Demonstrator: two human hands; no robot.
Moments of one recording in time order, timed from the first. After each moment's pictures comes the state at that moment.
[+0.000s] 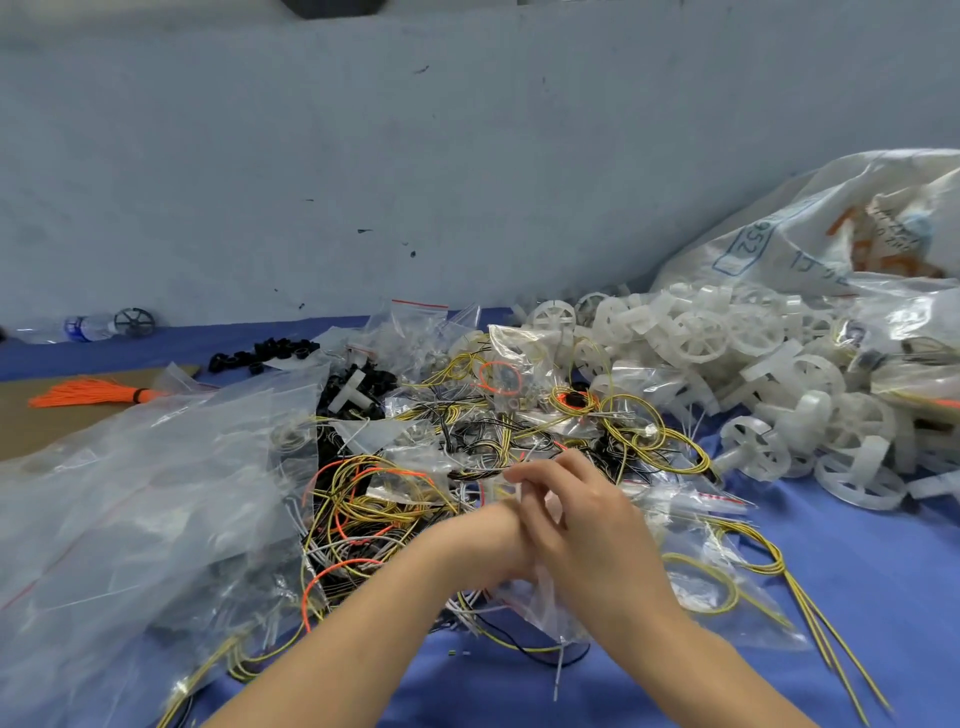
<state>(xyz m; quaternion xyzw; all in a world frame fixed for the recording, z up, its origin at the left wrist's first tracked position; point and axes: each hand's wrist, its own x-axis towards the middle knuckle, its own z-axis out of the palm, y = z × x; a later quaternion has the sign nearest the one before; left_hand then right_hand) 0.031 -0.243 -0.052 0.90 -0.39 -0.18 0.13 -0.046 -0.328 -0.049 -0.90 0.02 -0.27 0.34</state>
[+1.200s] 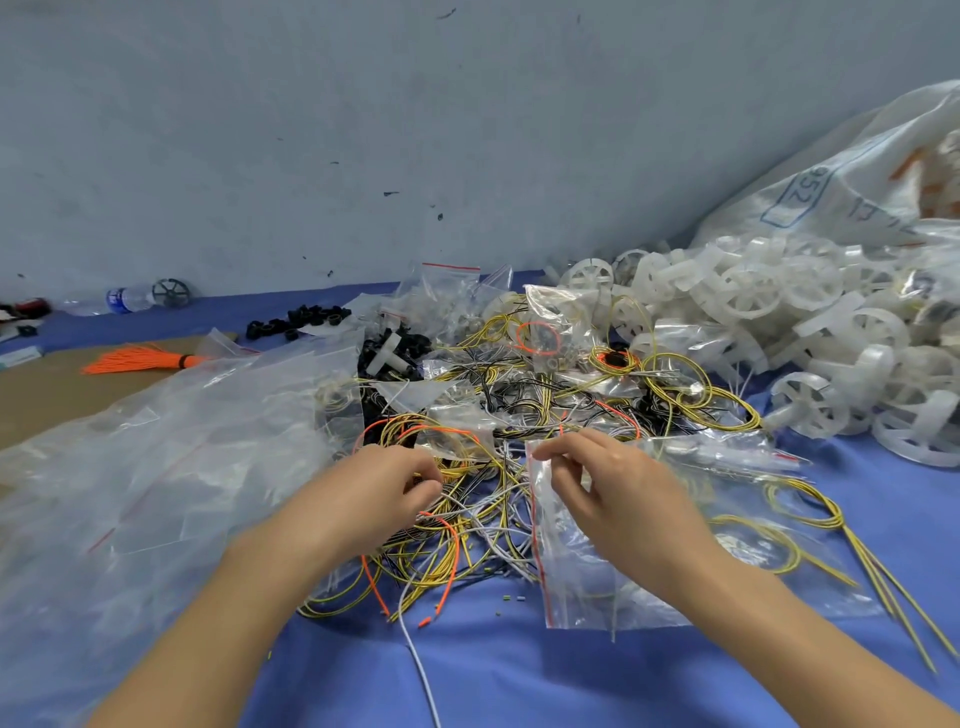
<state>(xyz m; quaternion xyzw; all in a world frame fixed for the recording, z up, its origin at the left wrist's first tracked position) 0.059 -0.099 -0.039 0.95 -0.29 -0.04 0.09 -0.033 -0.328 -0.073 -0.94 -0.04 -0.24 0.25</state>
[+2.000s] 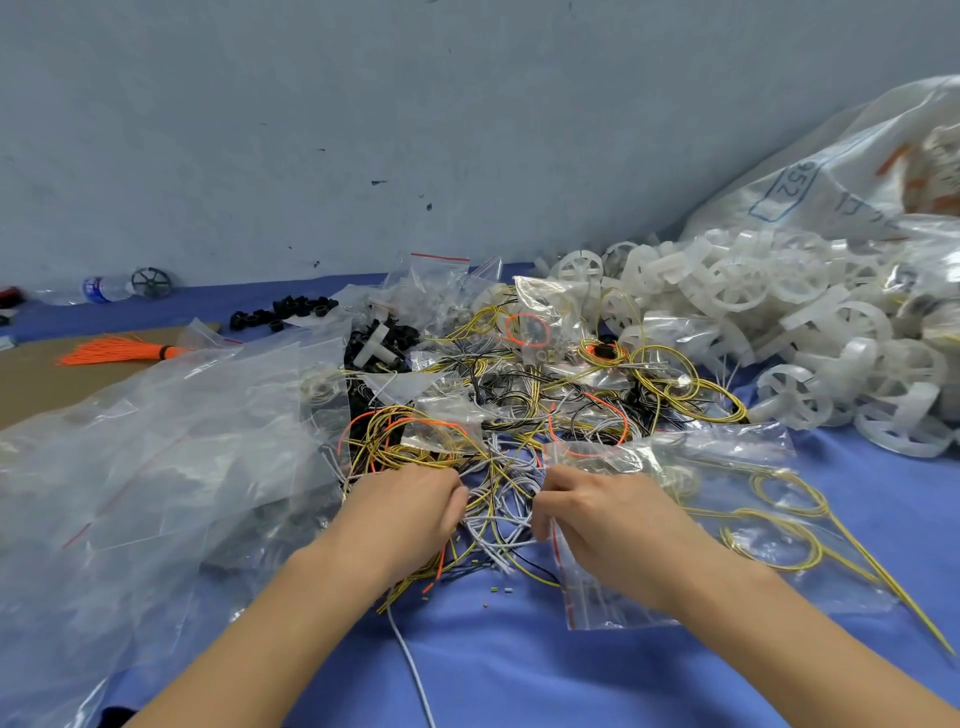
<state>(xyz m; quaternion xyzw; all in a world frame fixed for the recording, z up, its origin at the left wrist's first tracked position) 0.050 -0.128 -0.081 0.95 -0.31 0.06 -0.01 -0.042 -0.340 -0.076 -0.98 -0.16 -0.08 0.04</state>
